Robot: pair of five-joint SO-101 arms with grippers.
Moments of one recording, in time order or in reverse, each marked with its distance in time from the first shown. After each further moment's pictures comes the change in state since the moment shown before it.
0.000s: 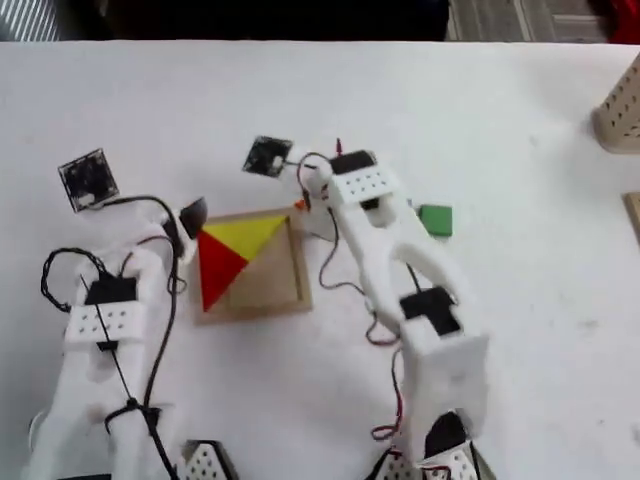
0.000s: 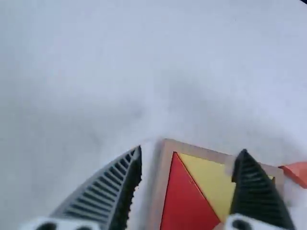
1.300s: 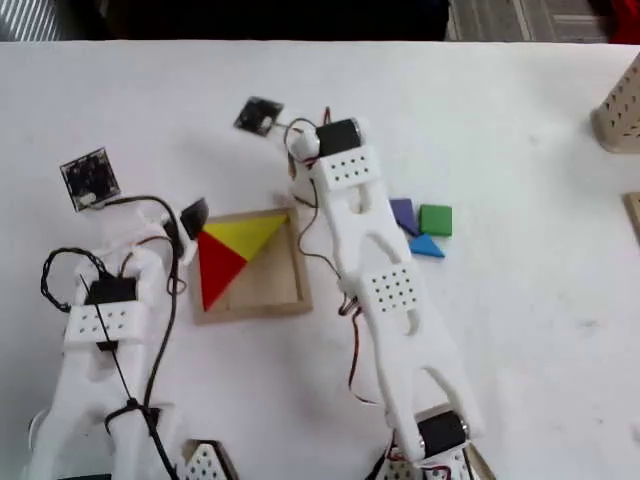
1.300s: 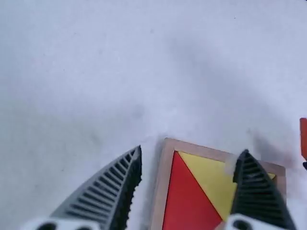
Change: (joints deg) left arm 0.0 0.0 0.0 0.0 -1.1; right arm -0.1 49.1 -88.6 35.2 -7.8
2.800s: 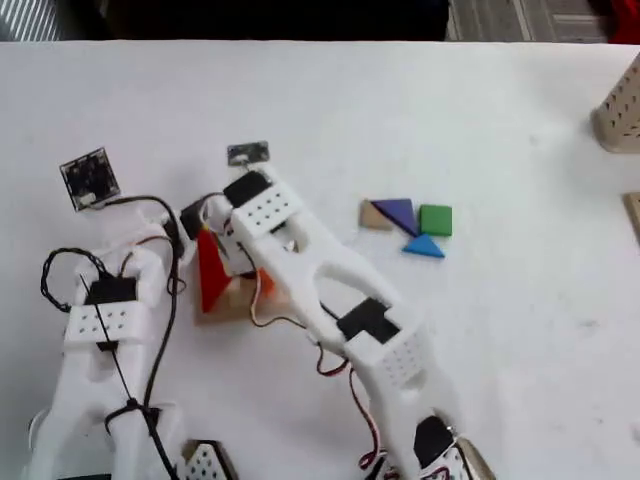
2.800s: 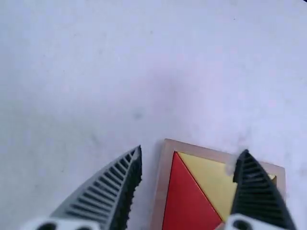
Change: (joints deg) left arm 0.0 0.0 0.0 -0.2 0.0; right arm -19.6 -40.4 72.6 -12.8 -72.2
